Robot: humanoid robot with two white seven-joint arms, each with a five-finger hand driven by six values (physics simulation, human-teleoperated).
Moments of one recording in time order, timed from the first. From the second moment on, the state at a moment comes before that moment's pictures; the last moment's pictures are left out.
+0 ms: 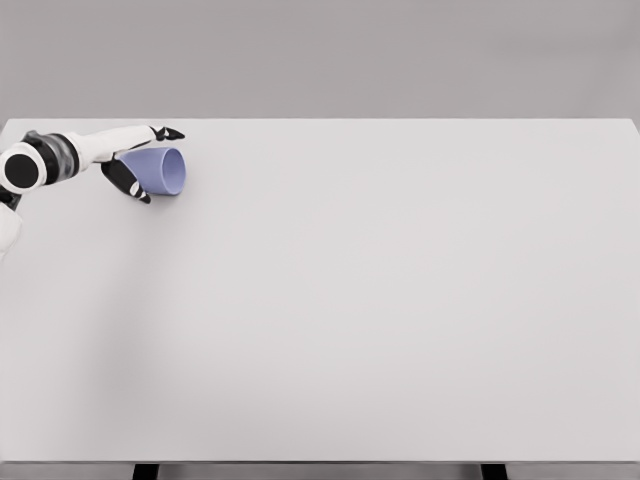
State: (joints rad) left arm -0.84 0.48 -0.50 -0.82 -0.46 -0.24 -0.61; right arm 0.00 0.00 -0.20 0.05 -0.06 -0.07 0.10
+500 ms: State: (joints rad) left arm -0.85 0.47 -0.50 -0.80 -0.48 -0.24 -0.61; right arm 0.00 0.00 -0.20 0.05 -0.06 -0.07 0.10
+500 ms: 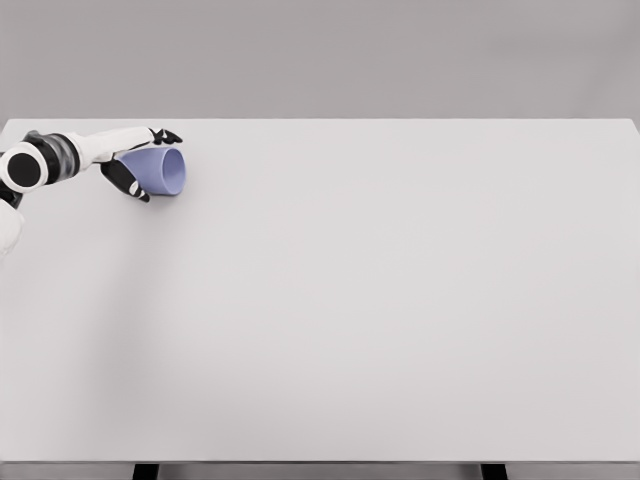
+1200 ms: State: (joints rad) left arm -0.86 0.45 -0.50 -0.76 -0.48 -0.23 -0.61; right arm 0.00 0.00 -0.20 0.05 -0.06 -0.07 0.10
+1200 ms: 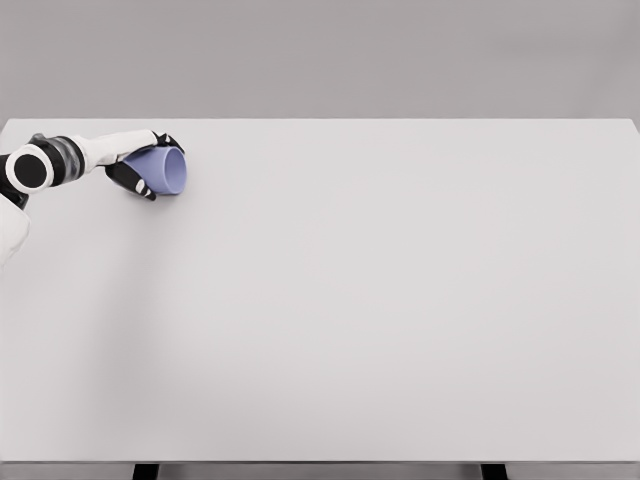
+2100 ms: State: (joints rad) left arm -0.85 0.46 -0.41 -0.87 -0.23 -0.24 -0.61; right arm 0.00 0.00 -0.20 0.05 -0.06 -0.07 0.10
